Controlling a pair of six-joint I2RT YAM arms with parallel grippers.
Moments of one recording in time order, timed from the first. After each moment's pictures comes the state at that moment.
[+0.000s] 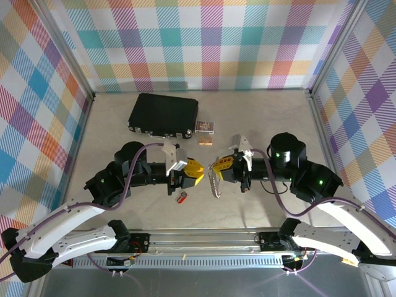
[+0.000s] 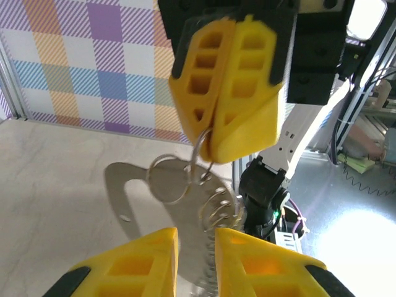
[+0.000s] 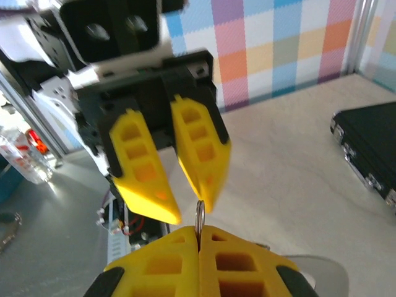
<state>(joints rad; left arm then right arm) -0.90 0.88 0.99 -0.30 0.53 0.04 0.91 0.89 1.19 -0.62 -0.45 0.01</state>
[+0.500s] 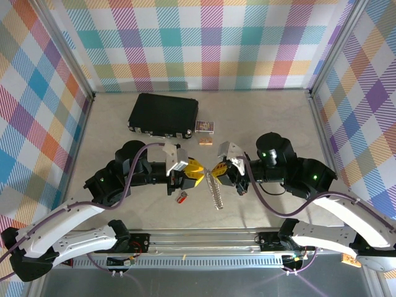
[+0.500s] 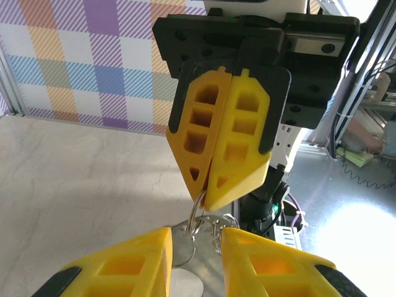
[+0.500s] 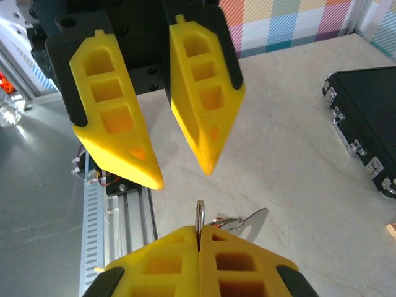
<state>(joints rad) -0.90 0.90 1.00 -0.32 0.54 0.05 0.98 0.96 1.26 -0.79 -0.35 -0.14</state>
